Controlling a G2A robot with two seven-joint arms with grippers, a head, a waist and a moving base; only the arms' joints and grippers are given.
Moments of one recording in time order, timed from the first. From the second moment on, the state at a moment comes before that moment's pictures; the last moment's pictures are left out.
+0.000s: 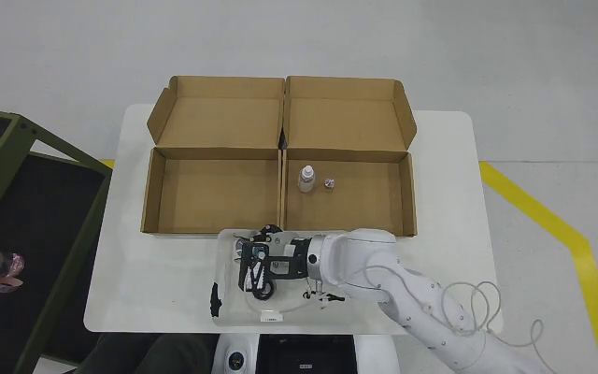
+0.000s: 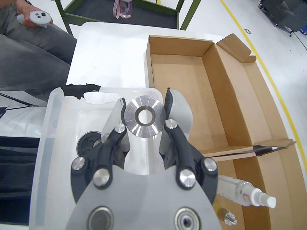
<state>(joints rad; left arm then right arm) -0.36 -0.19 -0.39 -1.44 1.98 -0.36 0.13 -1.02 -1.26 0.75 -1.91 -1.31 -0.64 0.50</state>
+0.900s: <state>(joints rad) -0.36 -0.19 -0.39 -1.44 1.98 -0.36 0.13 -1.00 -1.26 0.91 -1.81 -1.14 -0.60 0.32</state>
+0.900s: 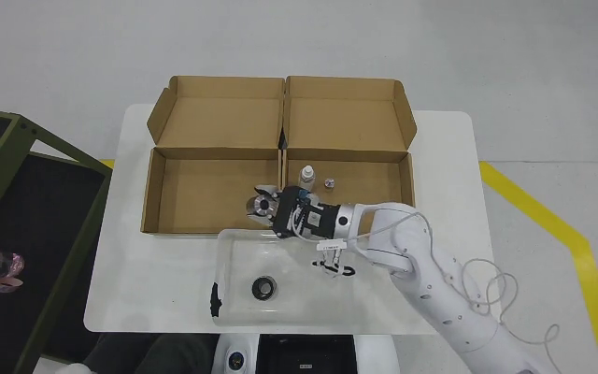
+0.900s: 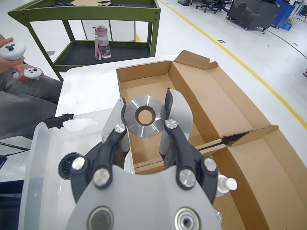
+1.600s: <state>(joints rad) -0.36 -0.19 -0.39 -1.44 1.98 -0.36 0.13 -0.80 -1.33 0.73 -1.59 -1.21 -0.48 0.40</state>
